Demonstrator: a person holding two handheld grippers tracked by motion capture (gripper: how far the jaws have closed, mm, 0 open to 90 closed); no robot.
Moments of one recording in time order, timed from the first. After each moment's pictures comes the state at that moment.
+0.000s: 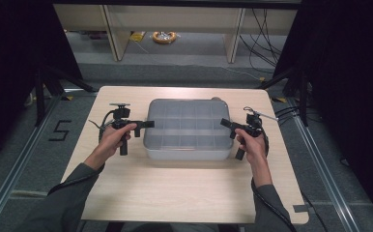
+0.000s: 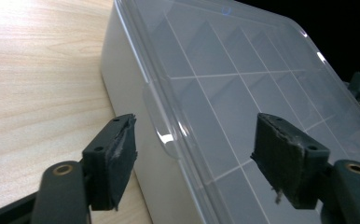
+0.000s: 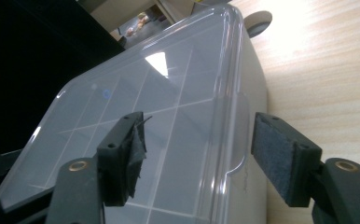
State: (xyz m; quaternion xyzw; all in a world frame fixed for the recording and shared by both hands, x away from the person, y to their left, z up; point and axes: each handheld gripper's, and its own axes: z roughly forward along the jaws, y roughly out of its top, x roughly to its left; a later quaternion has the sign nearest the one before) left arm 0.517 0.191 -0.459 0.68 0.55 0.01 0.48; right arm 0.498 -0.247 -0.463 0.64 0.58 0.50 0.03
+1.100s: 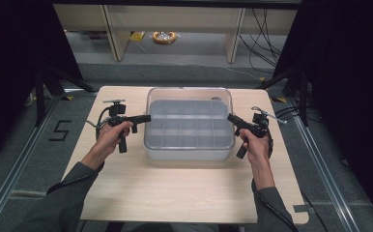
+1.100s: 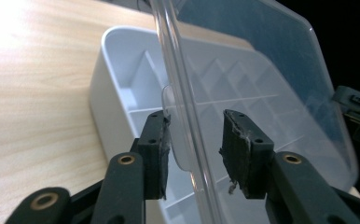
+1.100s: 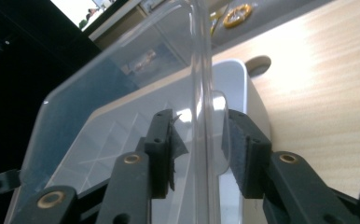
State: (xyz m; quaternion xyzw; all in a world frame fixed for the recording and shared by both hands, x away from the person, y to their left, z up) left arm 0.506 0.197 -0.432 0.66 0.53 0.02 0.53; right arm 0.482 -0.253 -0.442 0.62 0.53 0.57 0.09
